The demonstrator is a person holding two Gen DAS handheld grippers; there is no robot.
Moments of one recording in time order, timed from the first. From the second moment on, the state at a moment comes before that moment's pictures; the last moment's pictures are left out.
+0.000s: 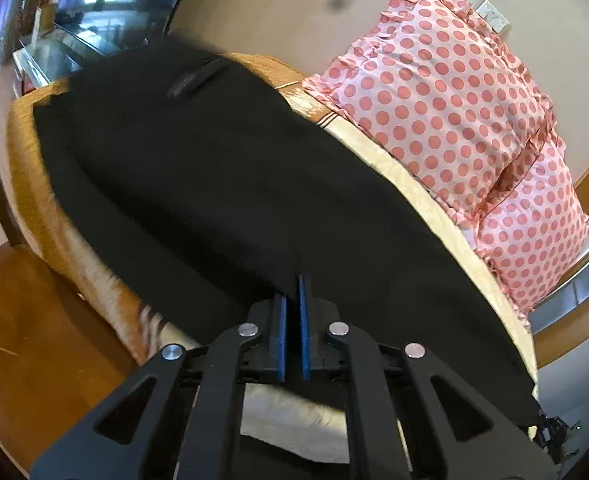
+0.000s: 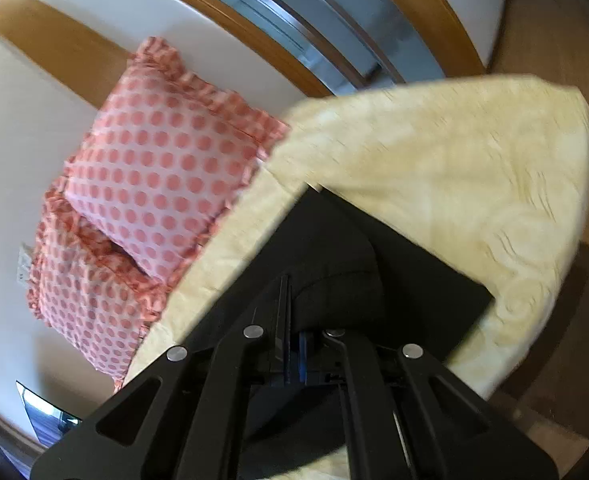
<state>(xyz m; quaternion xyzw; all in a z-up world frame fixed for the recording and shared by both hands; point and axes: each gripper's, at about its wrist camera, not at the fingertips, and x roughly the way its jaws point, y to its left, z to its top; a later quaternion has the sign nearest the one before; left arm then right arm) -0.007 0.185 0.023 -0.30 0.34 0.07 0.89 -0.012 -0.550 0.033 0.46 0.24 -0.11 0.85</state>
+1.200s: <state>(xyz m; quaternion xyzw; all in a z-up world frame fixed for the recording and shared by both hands) -0.046 0.199 0.052 -0.20 0.25 0.14 0.94 -0.056 -0.541 0.032 0.45 0.28 -0.21 0.83</state>
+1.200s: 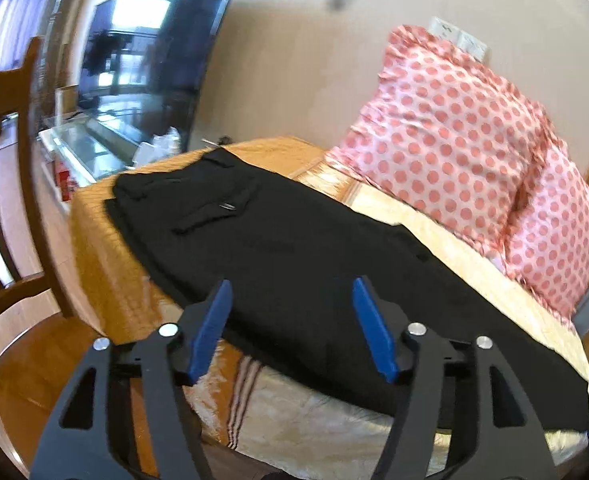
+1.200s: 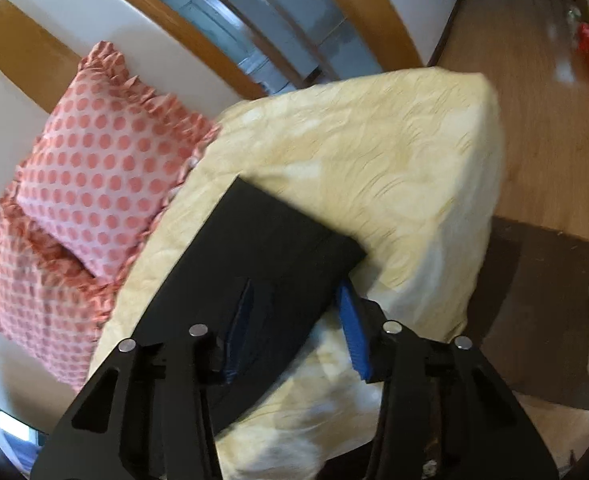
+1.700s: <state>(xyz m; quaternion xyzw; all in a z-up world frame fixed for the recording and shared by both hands) -0.020 0.198 0.024 -0.20 0.30 0.11 0.93 0.056 -0.302 0.136 0.24 0.23 0.16 0.93</state>
